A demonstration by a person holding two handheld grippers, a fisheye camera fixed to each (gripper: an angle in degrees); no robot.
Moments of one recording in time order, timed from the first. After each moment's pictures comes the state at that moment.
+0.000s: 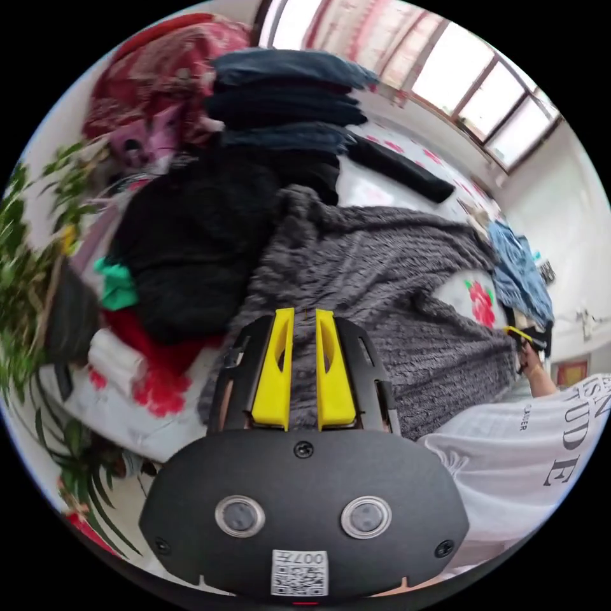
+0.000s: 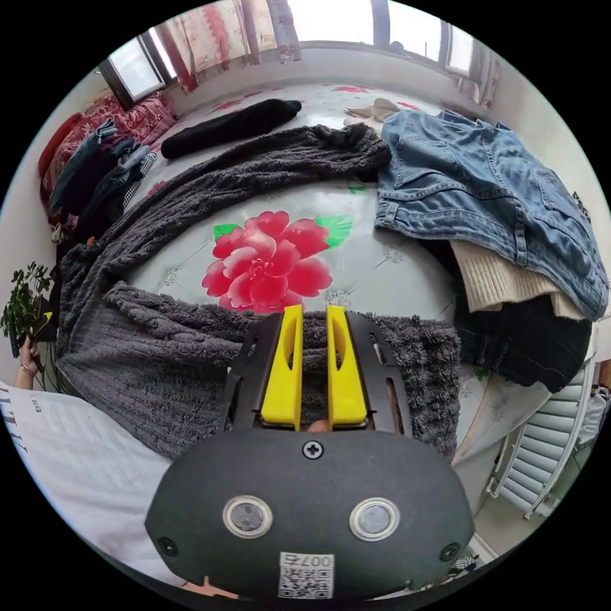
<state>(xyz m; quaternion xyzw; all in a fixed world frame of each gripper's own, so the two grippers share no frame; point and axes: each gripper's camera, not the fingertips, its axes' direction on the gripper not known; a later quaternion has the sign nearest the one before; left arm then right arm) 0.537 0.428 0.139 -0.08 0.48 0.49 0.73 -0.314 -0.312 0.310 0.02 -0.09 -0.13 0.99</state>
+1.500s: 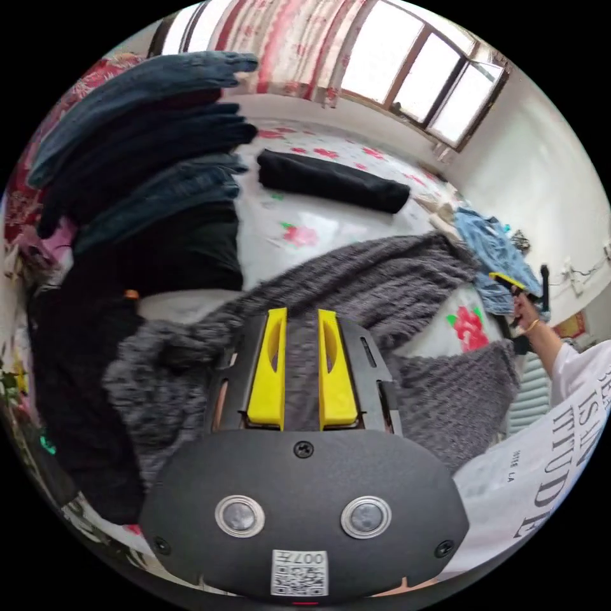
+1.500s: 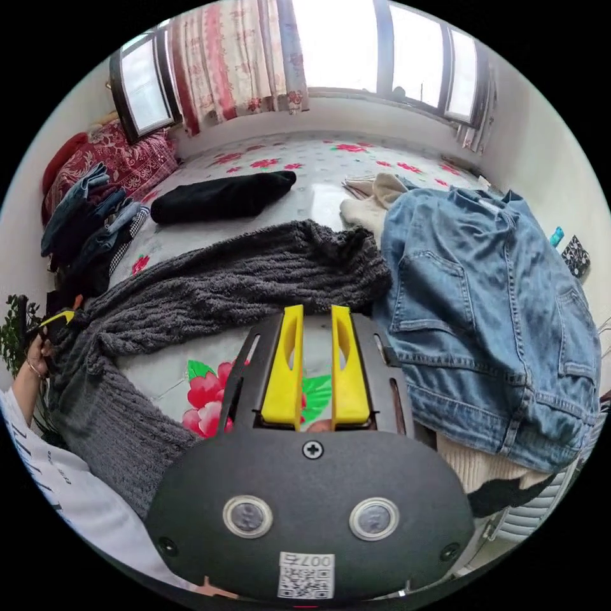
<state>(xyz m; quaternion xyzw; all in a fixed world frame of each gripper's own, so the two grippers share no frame) 0.667 0.546 0.084 -0.03 0.56 0.55 0.62 -0.396 -0.451 0.305 0.16 -0.10 -0.14 0.97</state>
